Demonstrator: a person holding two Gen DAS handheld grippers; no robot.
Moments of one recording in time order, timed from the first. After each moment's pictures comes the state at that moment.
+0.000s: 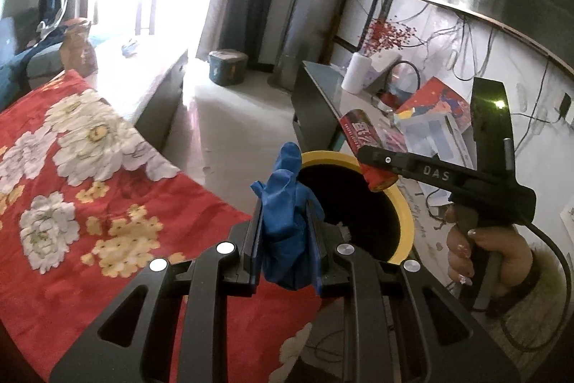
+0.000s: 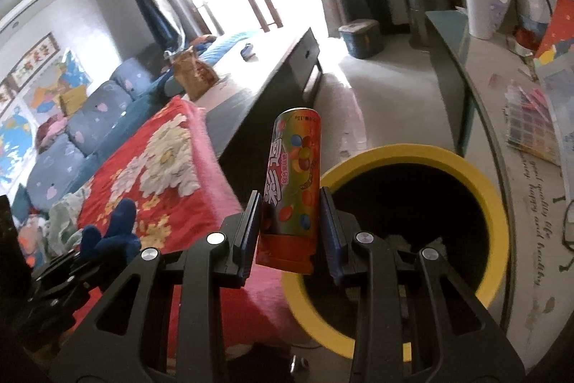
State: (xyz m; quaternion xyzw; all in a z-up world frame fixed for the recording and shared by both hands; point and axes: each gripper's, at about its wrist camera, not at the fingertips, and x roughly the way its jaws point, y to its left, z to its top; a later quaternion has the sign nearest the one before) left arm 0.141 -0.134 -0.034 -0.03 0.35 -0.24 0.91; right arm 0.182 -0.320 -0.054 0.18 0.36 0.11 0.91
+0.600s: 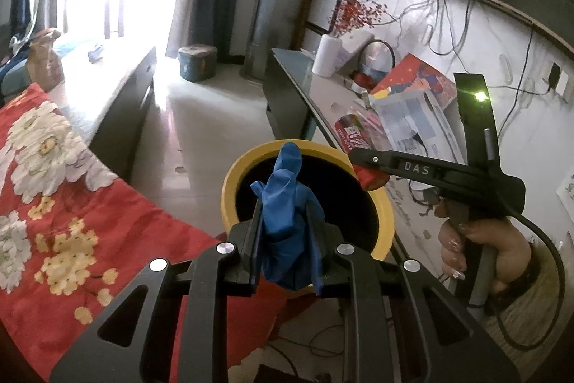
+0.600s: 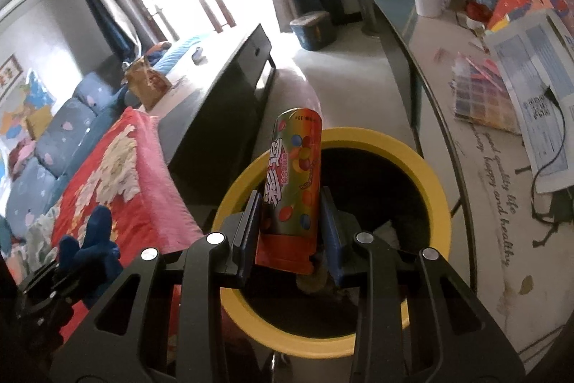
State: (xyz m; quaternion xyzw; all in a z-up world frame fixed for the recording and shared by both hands) left arm 0.148 -0.197 -0.053 0.00 0.36 -0.29 0.89; right arm 0.176 -0.376 -0.083 0.20 0.38 0.03 0.90
